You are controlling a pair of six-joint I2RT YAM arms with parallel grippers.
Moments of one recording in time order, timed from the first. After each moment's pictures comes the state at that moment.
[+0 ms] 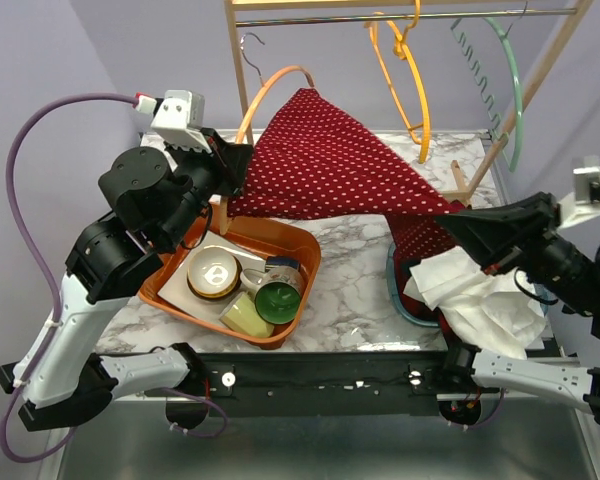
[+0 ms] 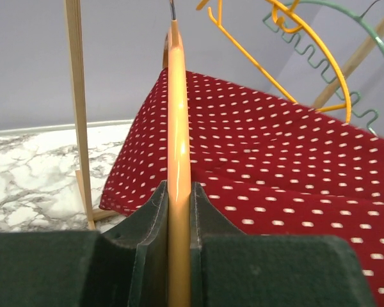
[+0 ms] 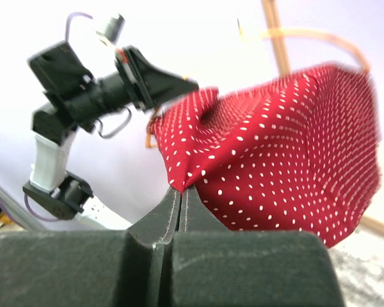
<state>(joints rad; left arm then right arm) -0.79 1.08 1.76 -0.66 -0.37 -0.31 1.08 0.72 1.50 -0.50 0.15 0.36</state>
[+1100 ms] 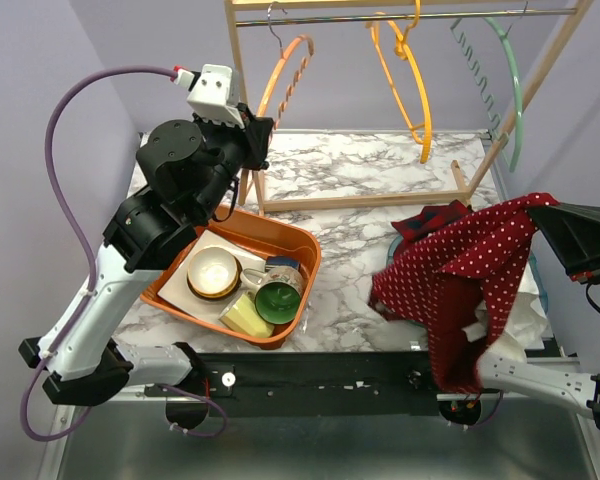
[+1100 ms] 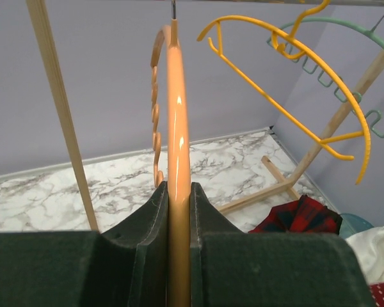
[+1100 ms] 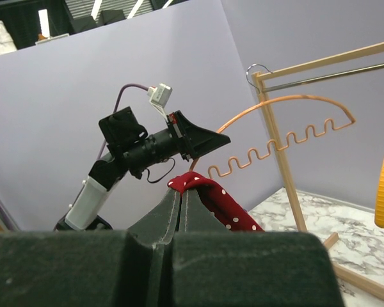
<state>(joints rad) -0.79 1.23 1.82 -0.53 -0.39 -0.17 1.08 0.62 1.63 -0.47 0.18 0.29</state>
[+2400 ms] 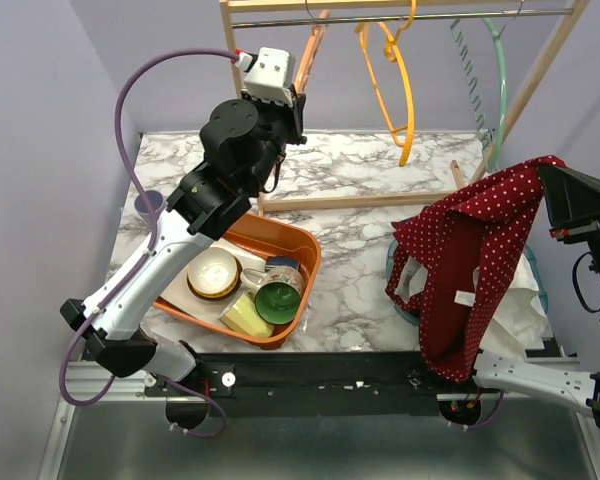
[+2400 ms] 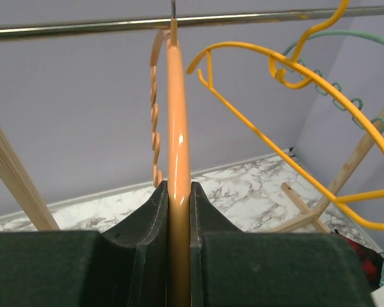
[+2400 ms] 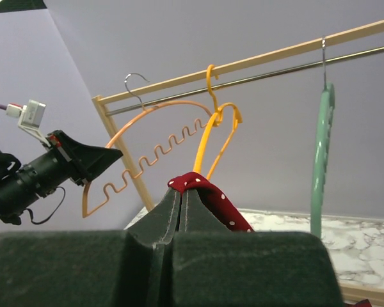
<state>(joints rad) -0.79 1.42 1.82 -0.24 -0.41 -0.05 1.08 0.64 1.57 -0.37 0.63 -0.04</state>
